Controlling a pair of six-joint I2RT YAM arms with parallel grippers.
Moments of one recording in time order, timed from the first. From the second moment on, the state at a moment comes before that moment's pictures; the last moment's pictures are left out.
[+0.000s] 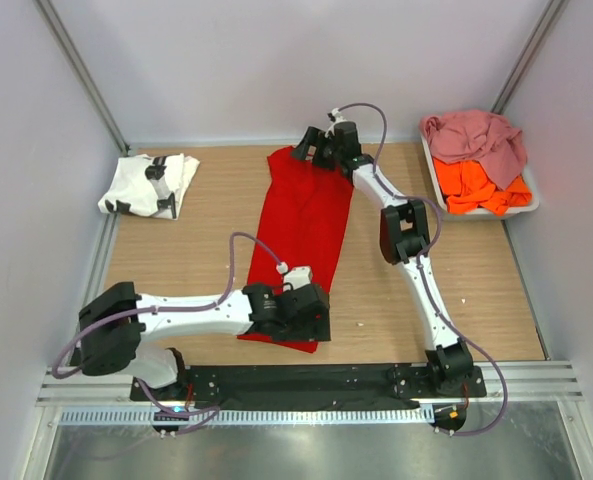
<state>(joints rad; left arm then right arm) -1.21 1.48 0.90 -0.54 -0.17 -1.16 0.32 2.82 2.54 -0.12 -0.36 0.59</state>
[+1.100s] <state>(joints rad) -0.80 1.19 0.61 -0.61 -0.24 -1.01 0.65 1.00 0.49 -0.31 -0.07 0.81</state>
